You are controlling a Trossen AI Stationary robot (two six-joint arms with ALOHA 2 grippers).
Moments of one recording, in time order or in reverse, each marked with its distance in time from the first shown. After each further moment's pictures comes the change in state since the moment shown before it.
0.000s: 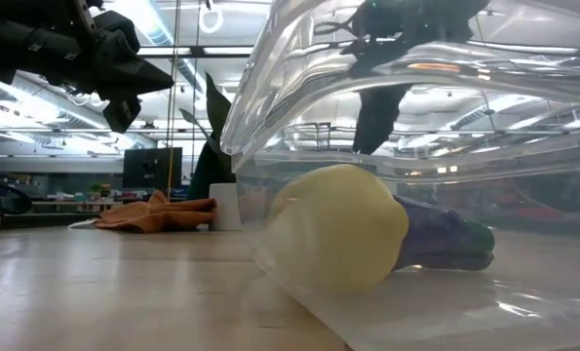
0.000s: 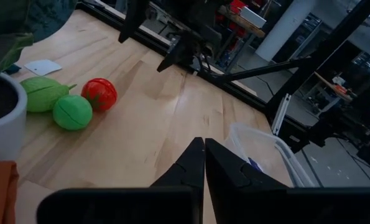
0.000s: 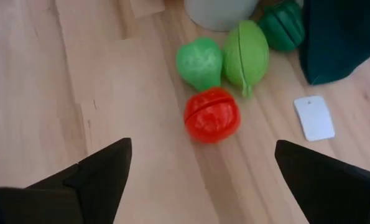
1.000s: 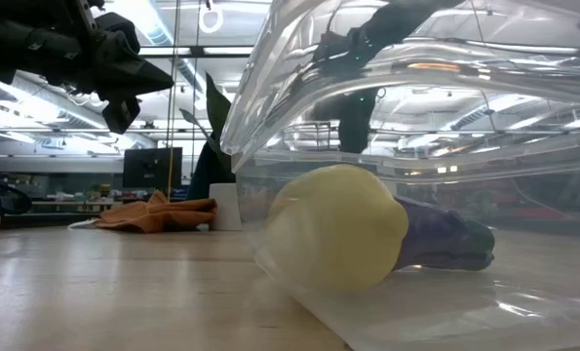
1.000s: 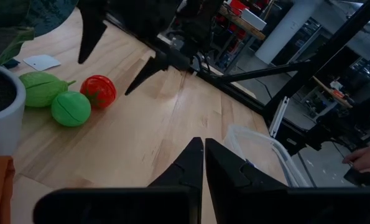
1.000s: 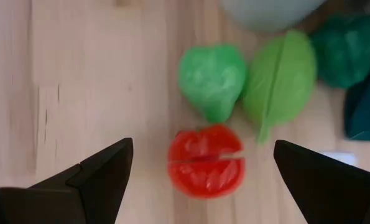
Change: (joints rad) left arm 0.000 0.000 0.000 -0.001 0.000 -0.032; right arm -0.082 0.340 0.288 -0.119 -0.120 -0.307
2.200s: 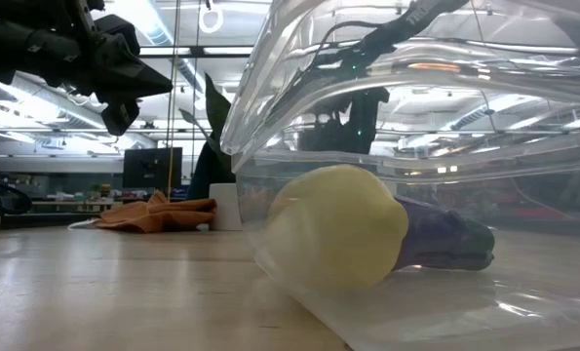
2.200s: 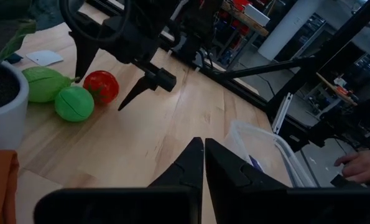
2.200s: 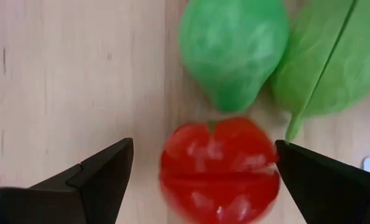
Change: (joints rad) left arm 0.000 0.002 0.000 -0.016 0.000 0.002; right arm 0.002 0.114 -0.012 0.036 0.015 -0.043
